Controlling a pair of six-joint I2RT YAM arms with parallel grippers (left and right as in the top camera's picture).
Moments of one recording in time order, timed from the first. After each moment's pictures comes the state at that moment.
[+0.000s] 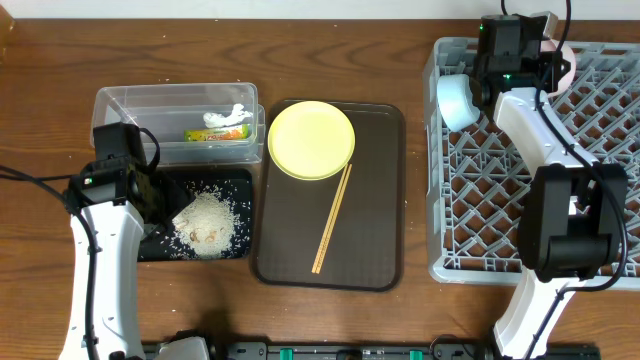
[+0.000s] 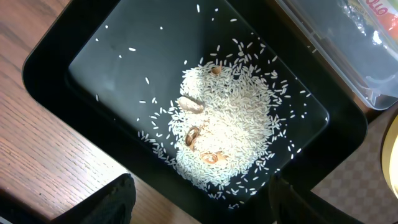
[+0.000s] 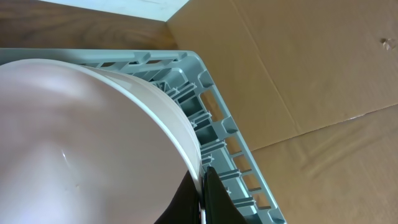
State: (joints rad) left arm 0.24 1.31 1.05 -1.07 -0.04 -0.56; right arm 0.06 2.06 1.56 -0.22 1.14 -0.19
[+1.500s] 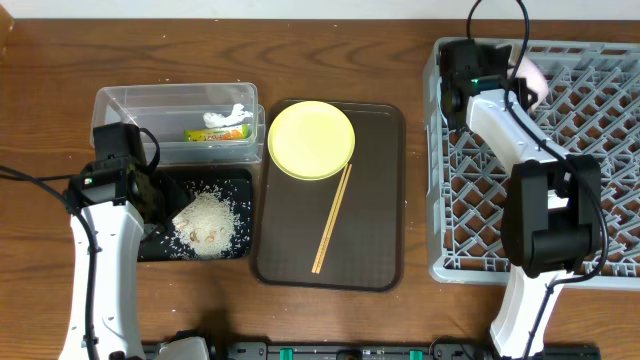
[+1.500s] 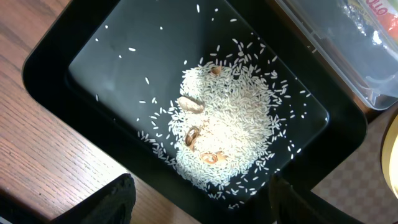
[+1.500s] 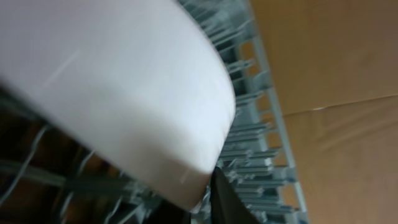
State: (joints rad) left arm 0.24 1.31 1.05 -1.07 -0.03 -0.56; right arm 0.16 2.10 1.56 -0.66 1.10 0.14
